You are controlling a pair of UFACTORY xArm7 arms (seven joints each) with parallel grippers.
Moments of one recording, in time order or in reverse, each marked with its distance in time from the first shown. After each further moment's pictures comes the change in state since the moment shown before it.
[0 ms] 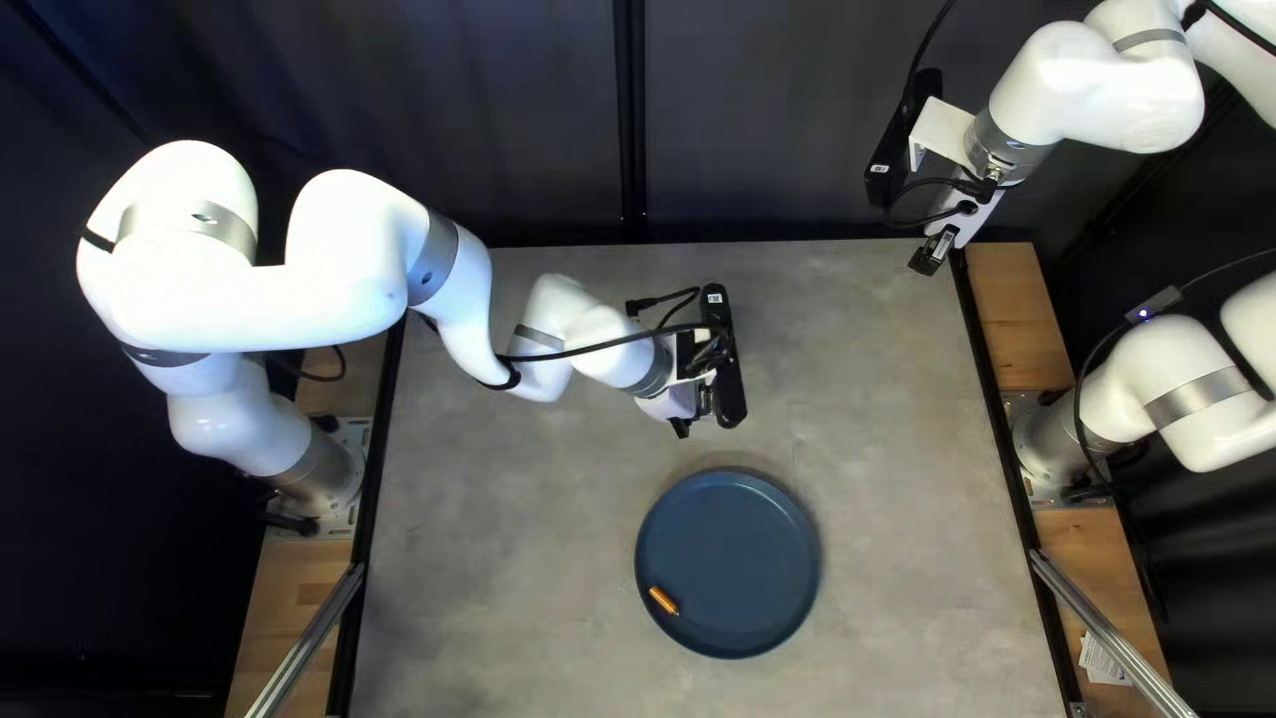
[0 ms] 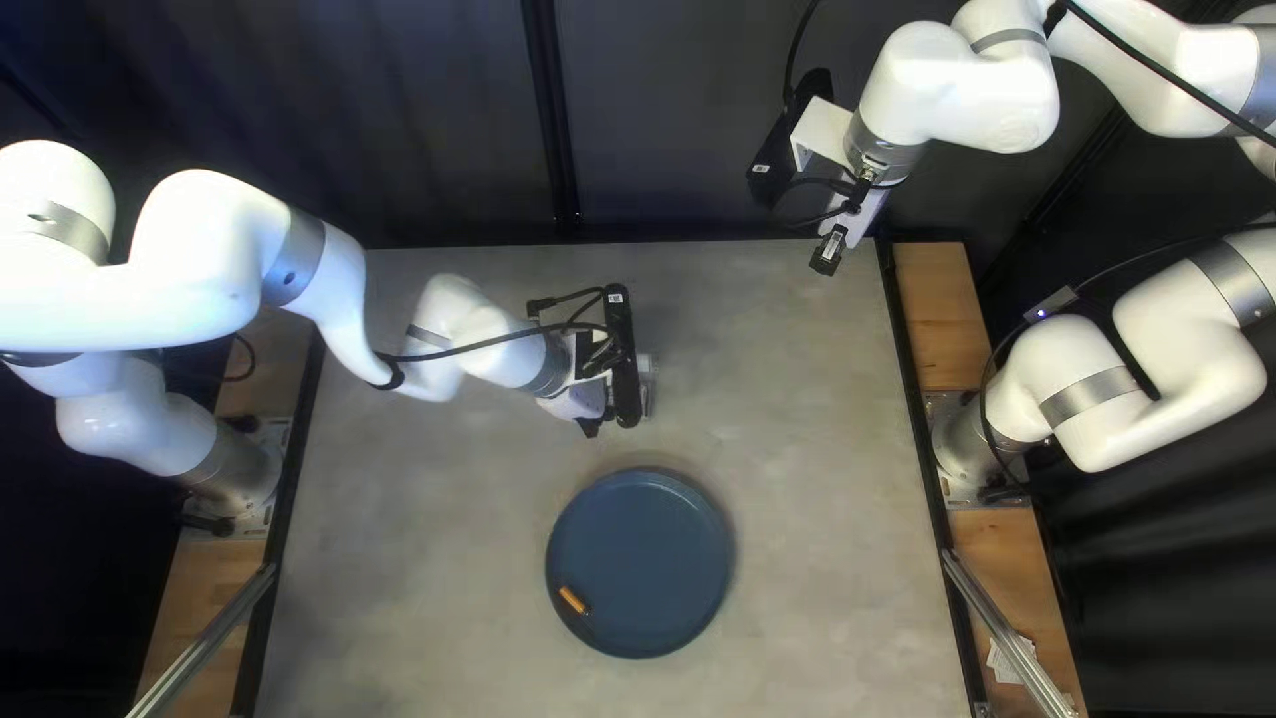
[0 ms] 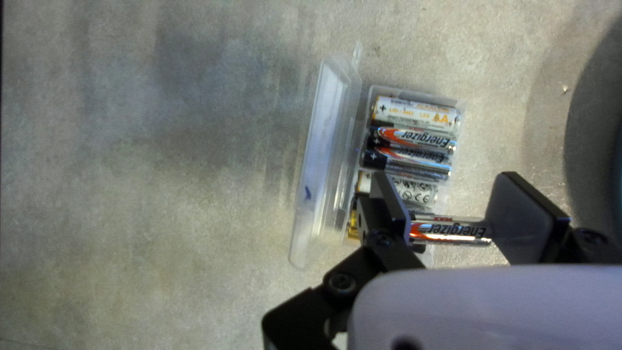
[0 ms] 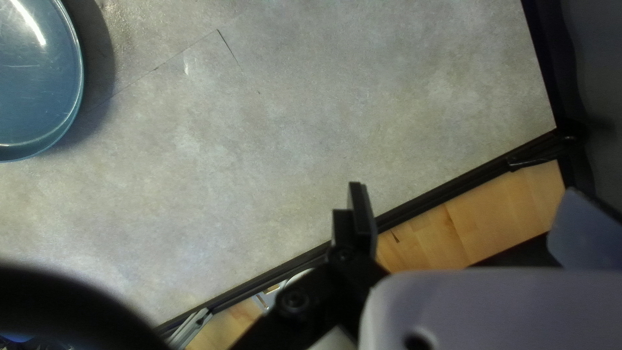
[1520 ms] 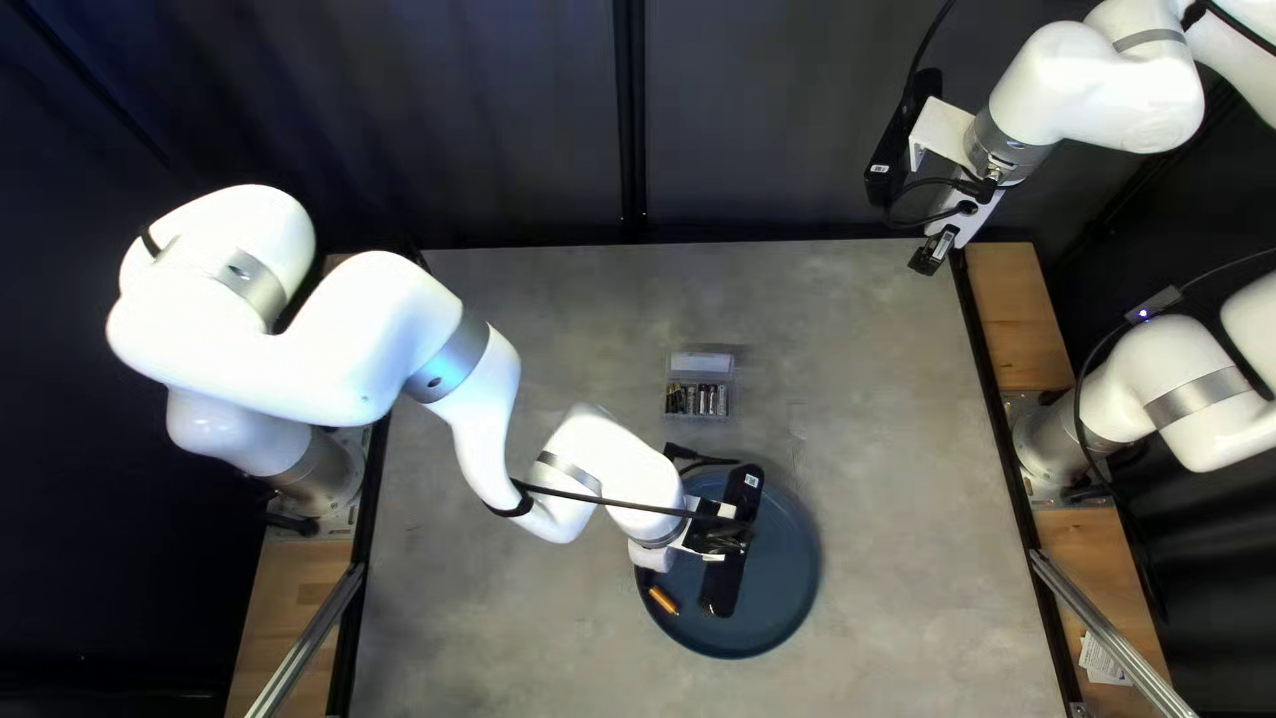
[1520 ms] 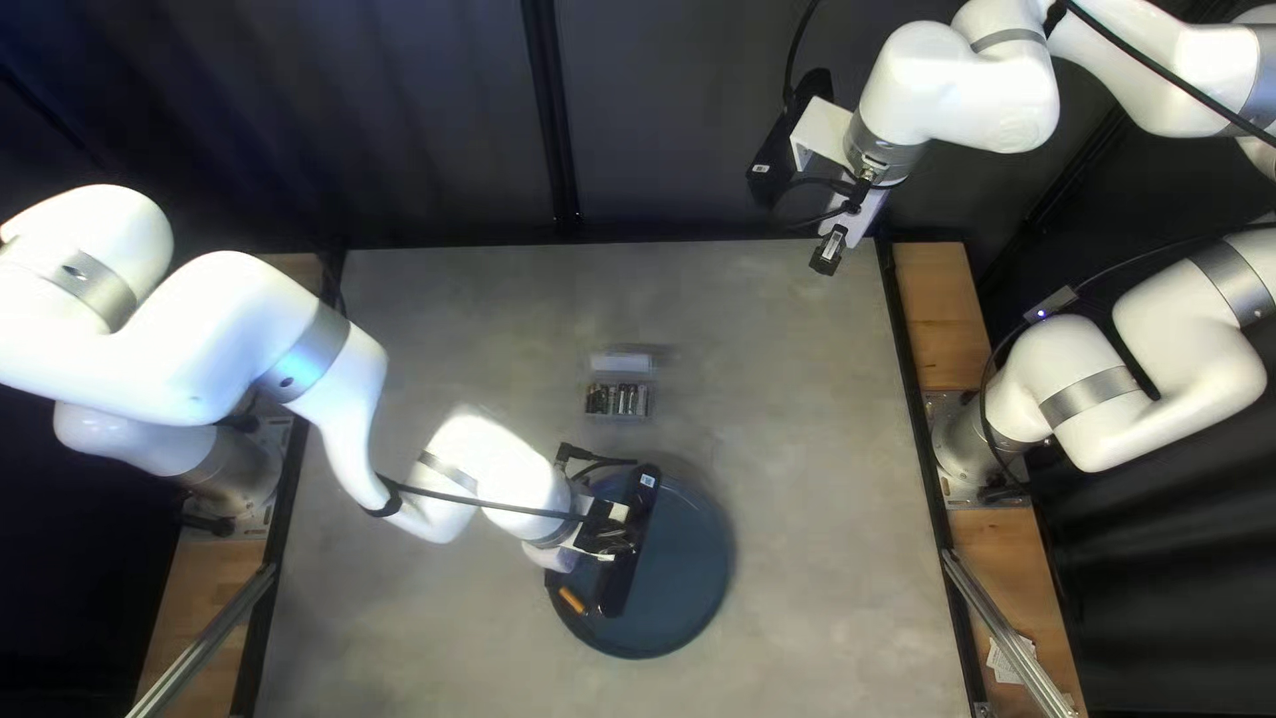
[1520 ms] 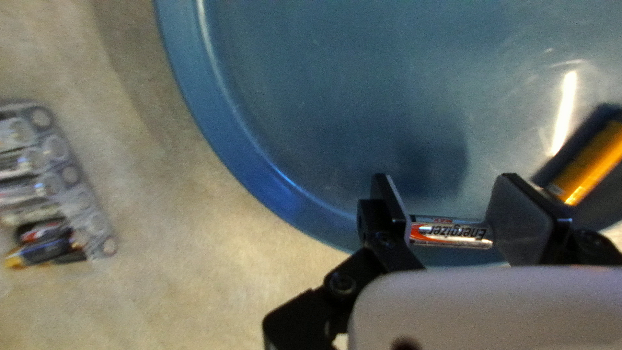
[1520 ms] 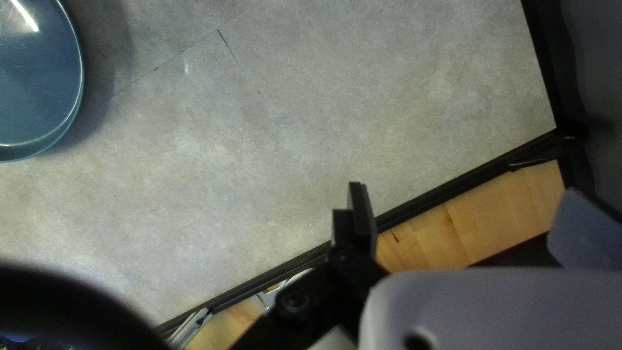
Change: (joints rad) left arm -0.202 0.003 -0.212 0.106 -0.231 0.381 0.184; right arm 0.000 0.000 0.000 0.000 0.000 0.000 0.000
